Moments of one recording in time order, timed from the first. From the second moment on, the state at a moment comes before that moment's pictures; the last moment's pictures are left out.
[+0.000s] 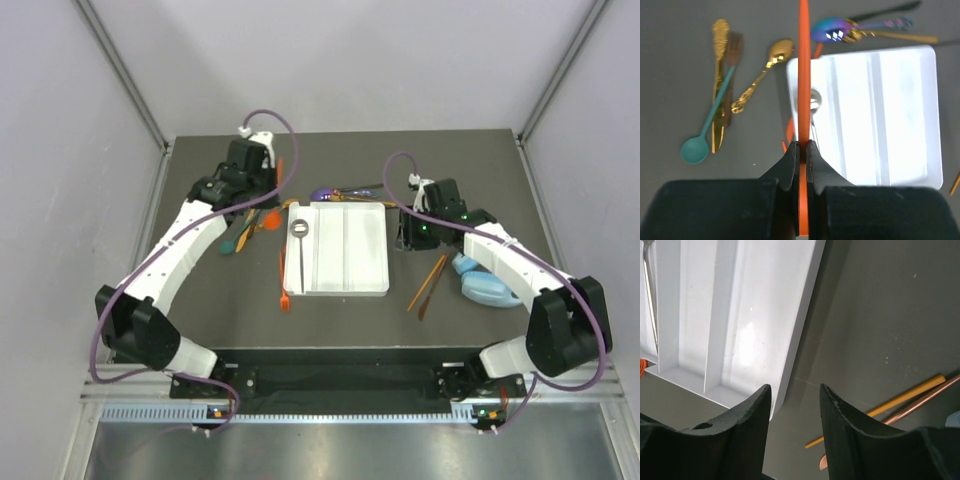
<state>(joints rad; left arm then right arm) -0.36 1.46 1.40 -0.66 -0.09 -0.31 0.36 1.38 0.97 -0.49 -0.18 0.27</state>
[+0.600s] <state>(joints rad) -0.82 1.55 1.41 -0.92 -0.40 -0.03 0.21 1.48 0.96 -0.22 -0.59 0.47</state>
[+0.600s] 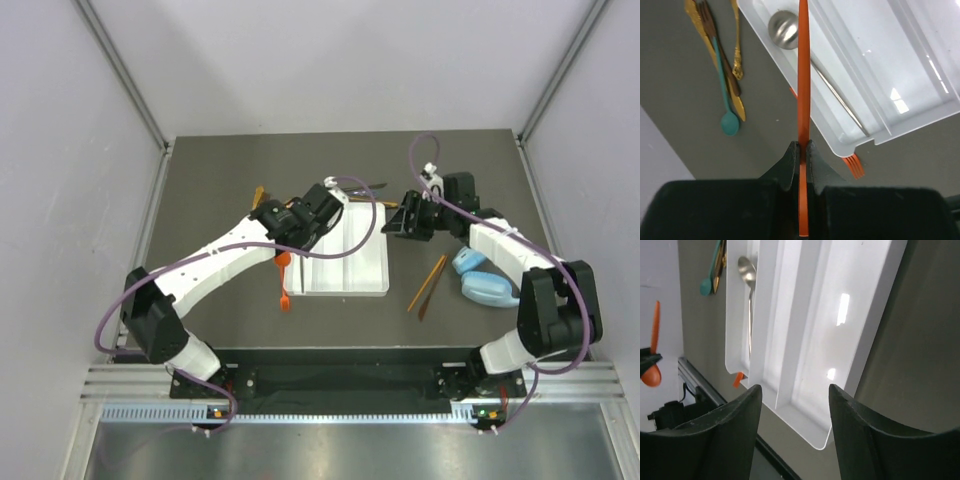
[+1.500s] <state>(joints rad) -0.88 1.25 1.41 -1.04 -0.11 0.08 0.55 1.11 0.91 -0.27 -0.11 -0.11</state>
